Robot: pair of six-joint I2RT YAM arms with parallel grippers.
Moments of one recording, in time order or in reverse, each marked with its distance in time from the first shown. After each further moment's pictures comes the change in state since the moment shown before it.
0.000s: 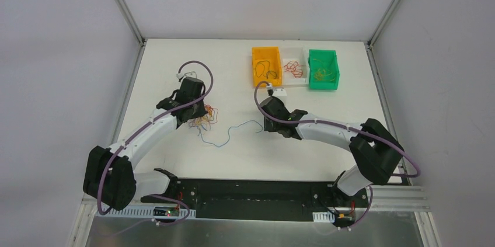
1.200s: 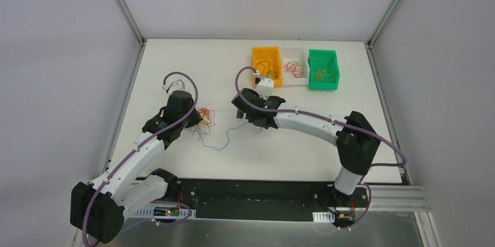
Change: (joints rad) left arm 0.002 -0.320 -0.177 0.044 0.013 -0.126; right arm 0.125 0.154 0.418 -0.359 0.197 0.288
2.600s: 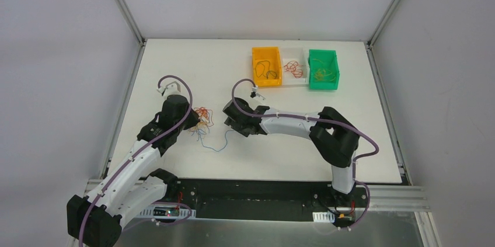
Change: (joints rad) left arm 0.000 -0.103 -0.035 0.000 -0.008 -0.019; right arm 0.034 0.177 -0.019 0.237 -0.238 0.444
